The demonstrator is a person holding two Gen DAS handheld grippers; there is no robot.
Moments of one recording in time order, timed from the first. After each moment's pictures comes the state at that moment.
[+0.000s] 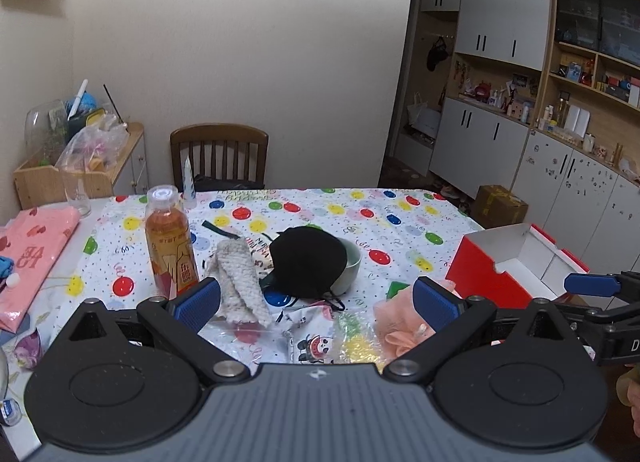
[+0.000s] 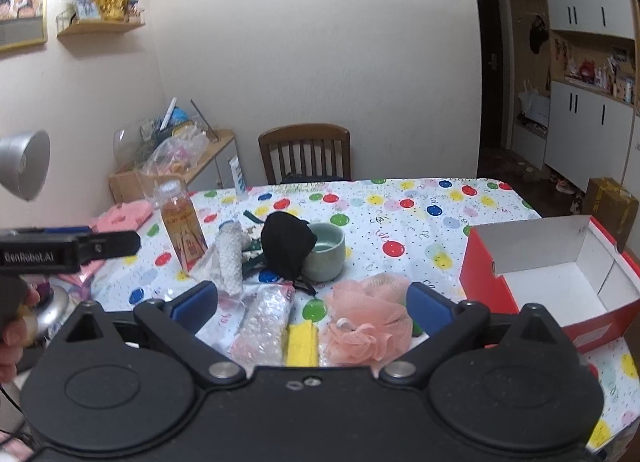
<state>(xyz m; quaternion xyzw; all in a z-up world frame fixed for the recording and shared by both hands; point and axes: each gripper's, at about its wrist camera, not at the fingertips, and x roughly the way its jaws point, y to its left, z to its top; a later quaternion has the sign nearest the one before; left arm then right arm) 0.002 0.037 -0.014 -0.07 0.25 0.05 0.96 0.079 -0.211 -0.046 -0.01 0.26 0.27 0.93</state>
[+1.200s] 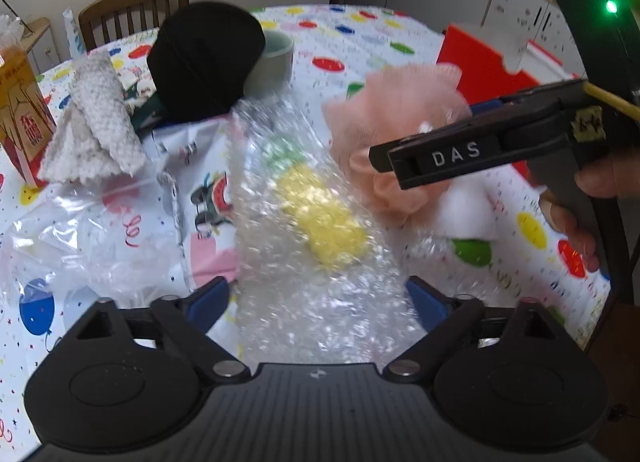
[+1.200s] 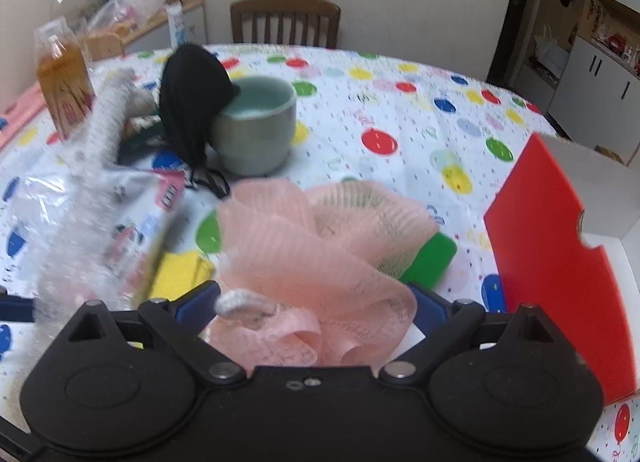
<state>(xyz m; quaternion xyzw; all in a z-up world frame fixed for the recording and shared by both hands) 0.098 -0.016 -0.186 -0.02 0.46 -0.04 0.89 0.234 -0.155 -0.192 -0.13 0.39 0.23 0.88</state>
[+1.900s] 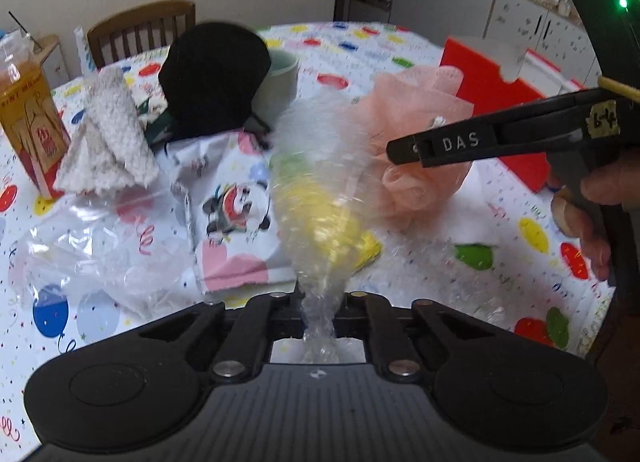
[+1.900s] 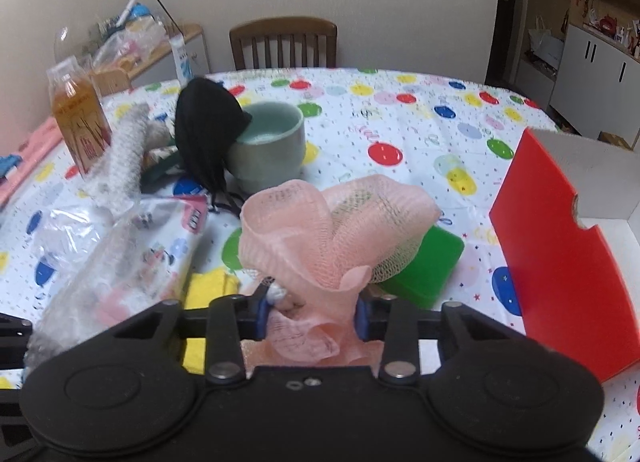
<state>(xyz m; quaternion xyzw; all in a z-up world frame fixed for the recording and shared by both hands) 0.085 -0.018 -0.172 -0.01 0.43 -0.04 0.90 0.217 -0.164 -0.174 -0.07 0.37 0.24 0.89</state>
